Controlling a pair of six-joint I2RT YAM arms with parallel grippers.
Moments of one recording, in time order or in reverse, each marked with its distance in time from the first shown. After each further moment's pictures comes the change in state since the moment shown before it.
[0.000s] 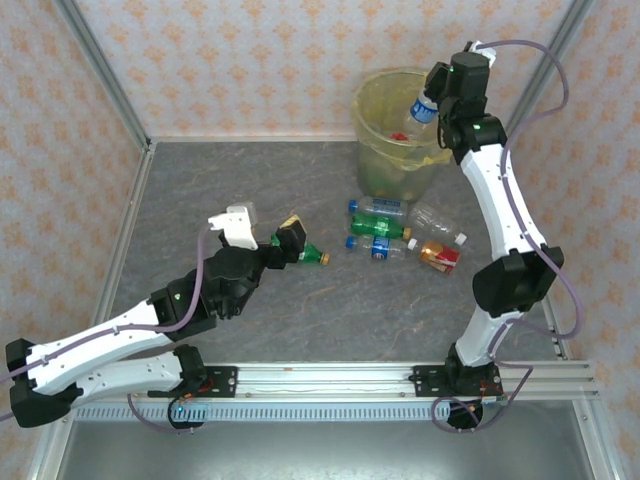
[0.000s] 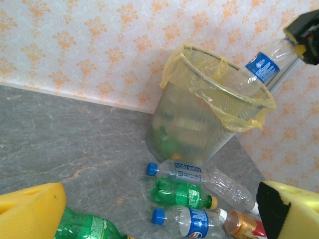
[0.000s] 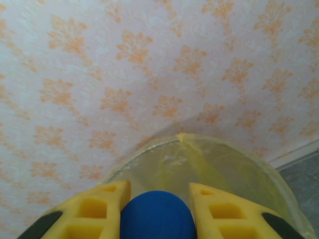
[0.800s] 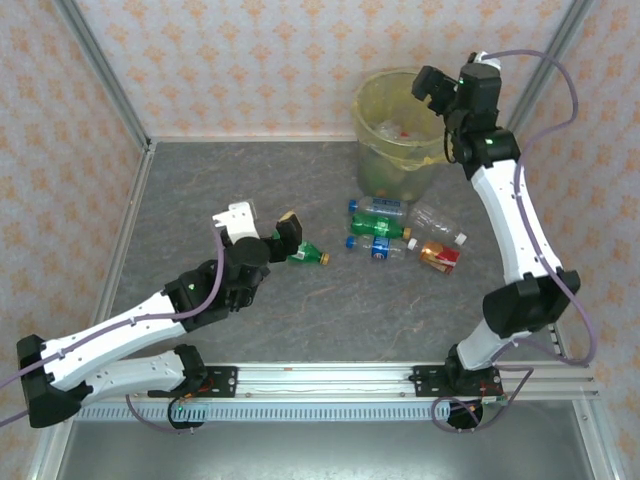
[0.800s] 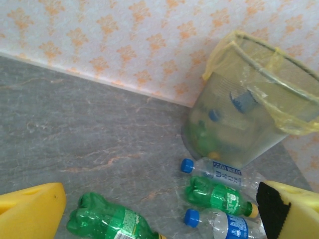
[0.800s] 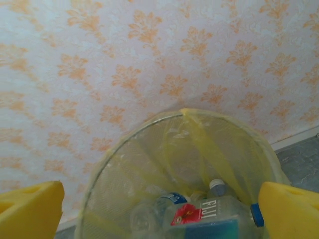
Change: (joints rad) left arm 0.092 0.095 0.004 -0.080 -0.028 -0.109; right arm 0.000 -0.183 -0.147 -0.047 -0.092 -0.010
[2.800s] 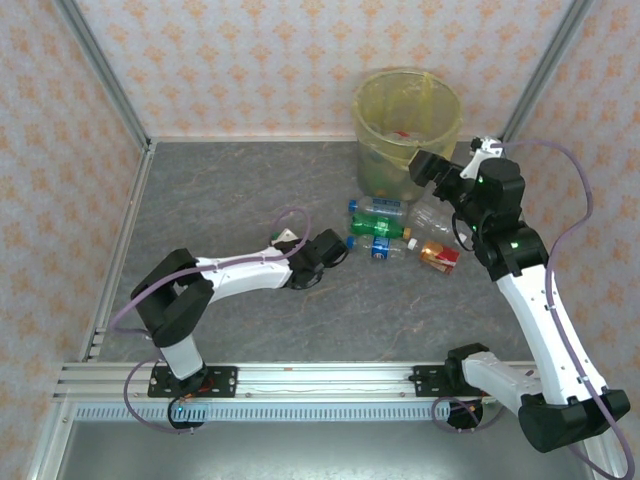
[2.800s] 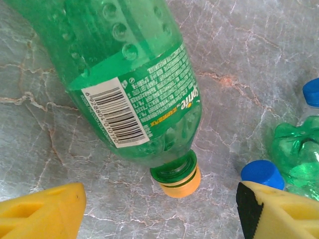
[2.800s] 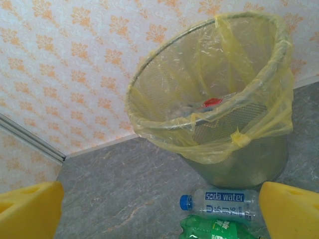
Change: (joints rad) left arm 0.085 0.775 0.201 -0.153 0.385 -1.004; right arm 0.064 -0.599 -0.650 0.026 -0.190 0.045
